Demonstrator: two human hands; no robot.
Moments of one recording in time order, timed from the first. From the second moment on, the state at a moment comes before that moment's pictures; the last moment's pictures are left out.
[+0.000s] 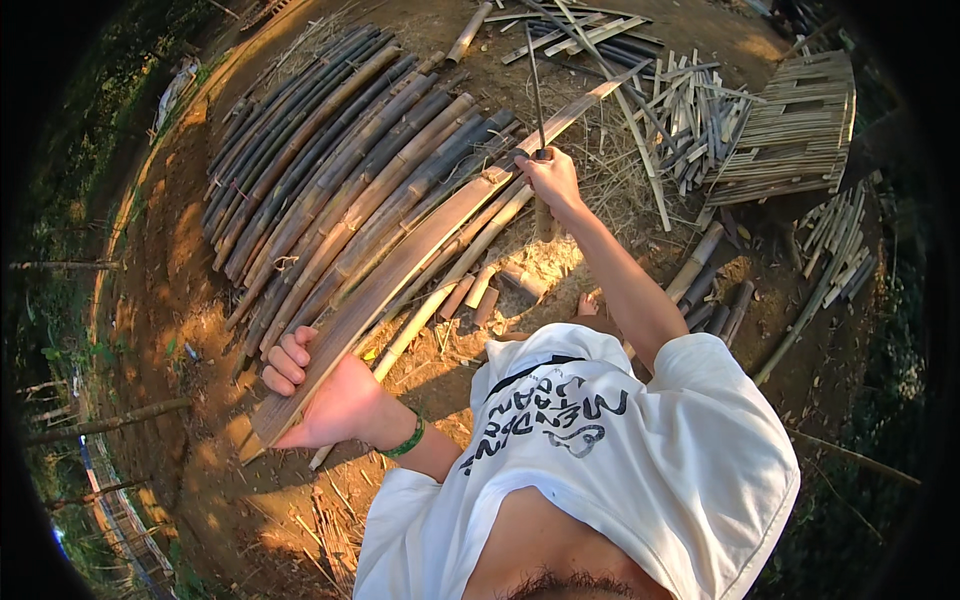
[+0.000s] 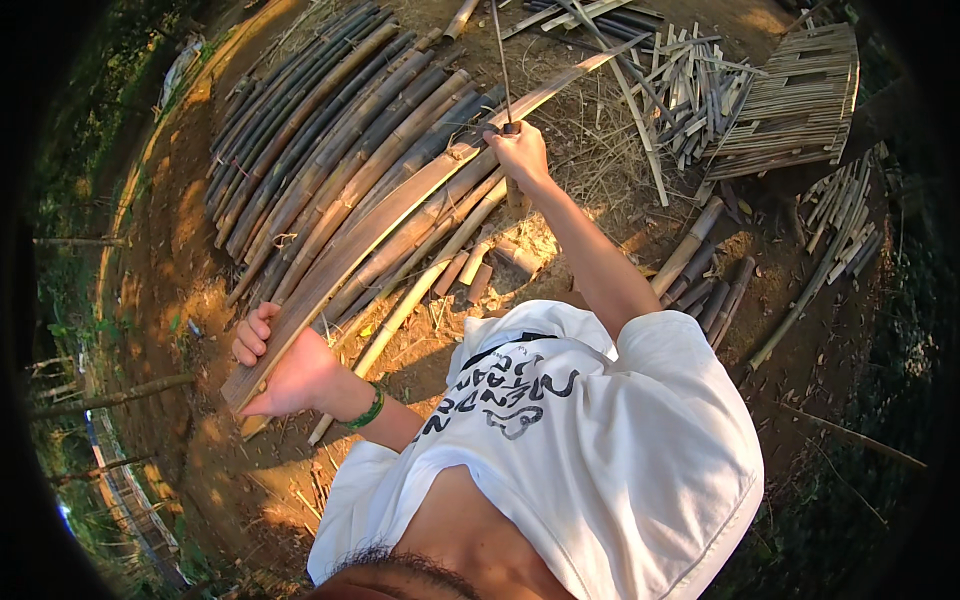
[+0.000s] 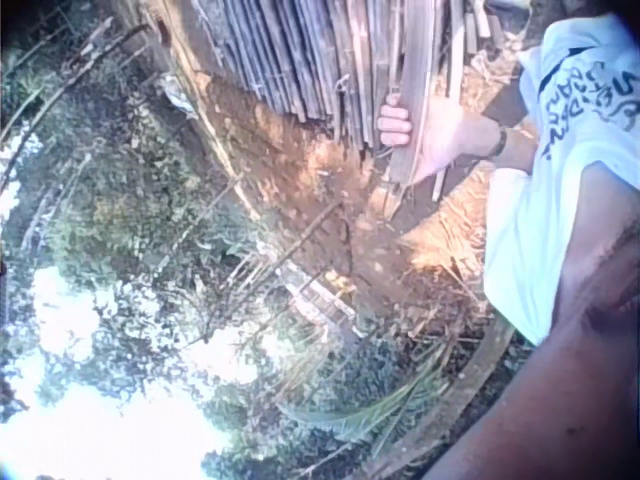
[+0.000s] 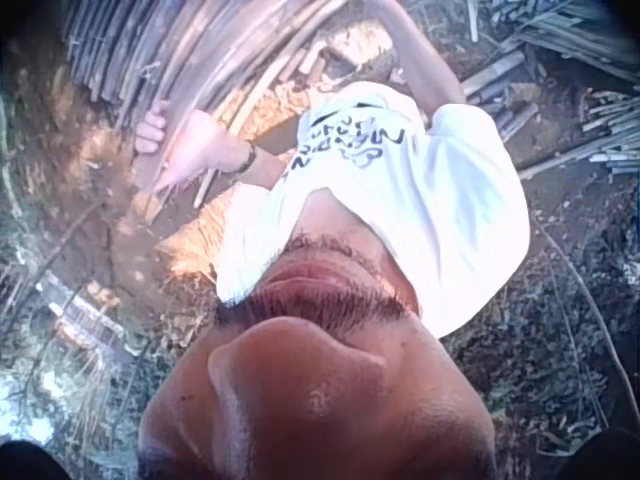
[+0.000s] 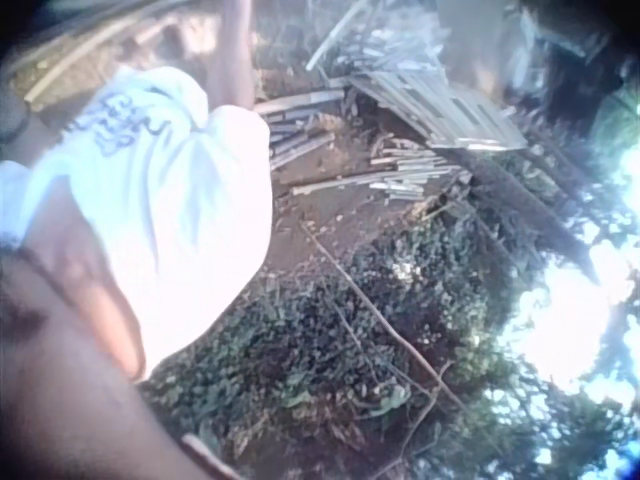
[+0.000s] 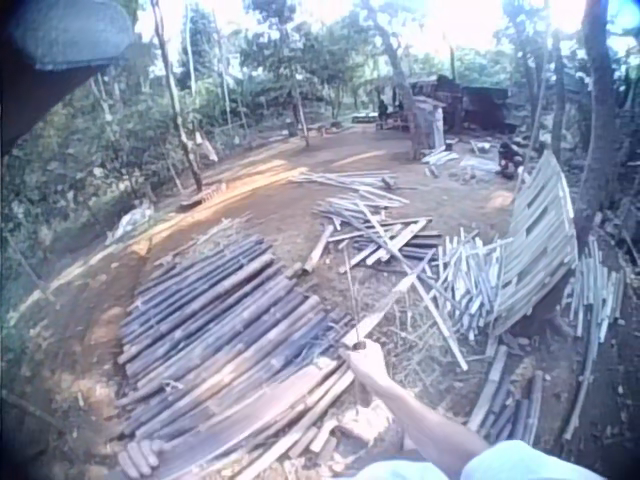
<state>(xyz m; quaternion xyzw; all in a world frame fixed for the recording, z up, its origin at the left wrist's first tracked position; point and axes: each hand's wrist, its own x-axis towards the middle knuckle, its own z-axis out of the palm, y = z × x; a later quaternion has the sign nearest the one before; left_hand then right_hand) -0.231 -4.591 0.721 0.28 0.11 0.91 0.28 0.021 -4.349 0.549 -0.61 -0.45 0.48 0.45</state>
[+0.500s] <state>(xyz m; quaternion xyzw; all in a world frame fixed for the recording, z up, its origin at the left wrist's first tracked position) -0.254 -4.594 0.693 0.30 0.12 0.90 0.30 0.081 -4.417 0.539 -0.46 -0.37 0.74 0.32</state>
